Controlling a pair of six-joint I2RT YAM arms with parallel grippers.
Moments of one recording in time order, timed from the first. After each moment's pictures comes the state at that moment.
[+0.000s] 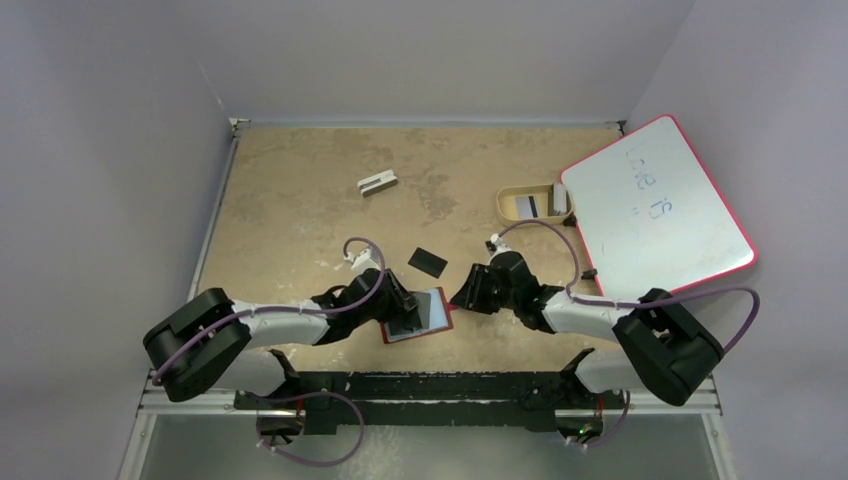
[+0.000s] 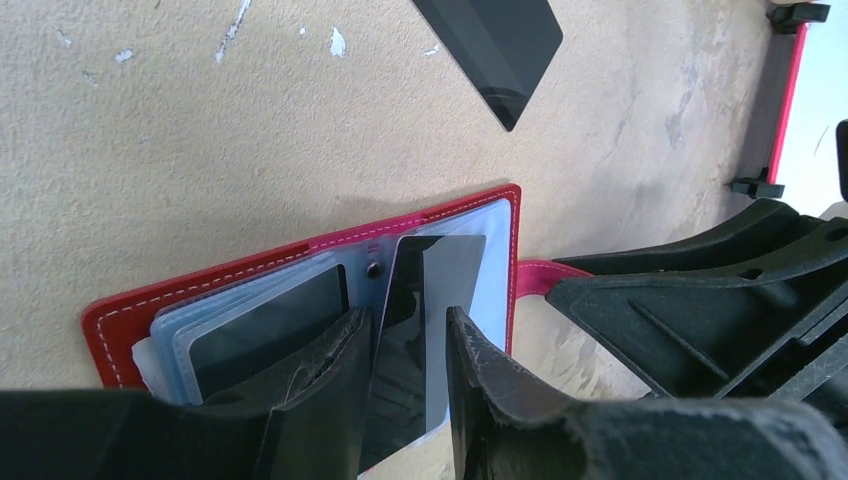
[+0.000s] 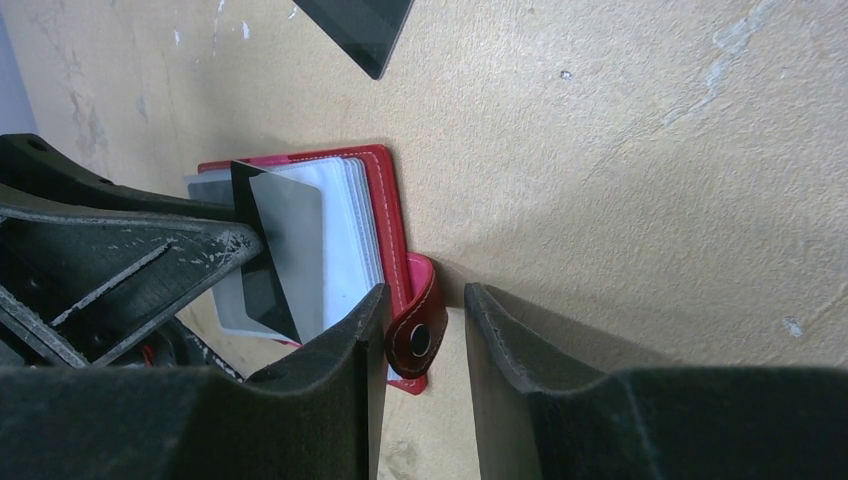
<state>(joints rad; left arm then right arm) -0.90 1.34 0.37 0.27 -0.17 -1.21 0.69 1.33 0.38 0.22 -0.14 0.87</state>
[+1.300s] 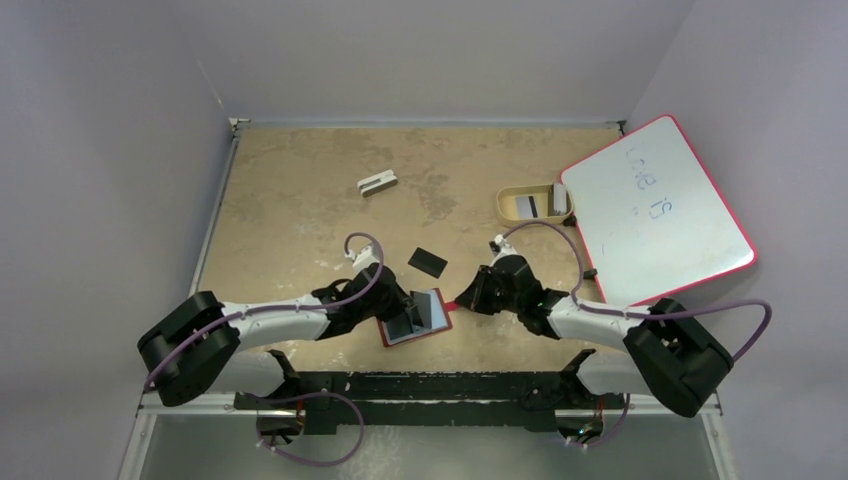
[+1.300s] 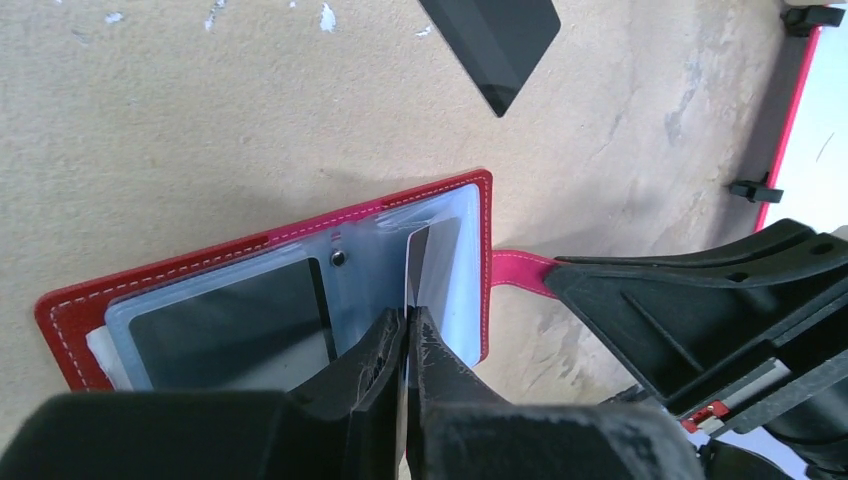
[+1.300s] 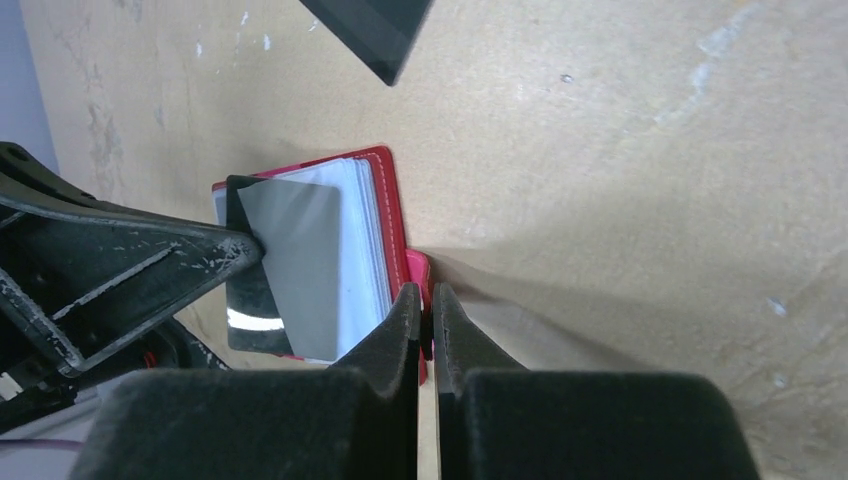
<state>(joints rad) -0.91 1.30 0.46 0.05 -0.17 -1.26 0.71 1.28 0.36 0.23 -0.11 0.86</state>
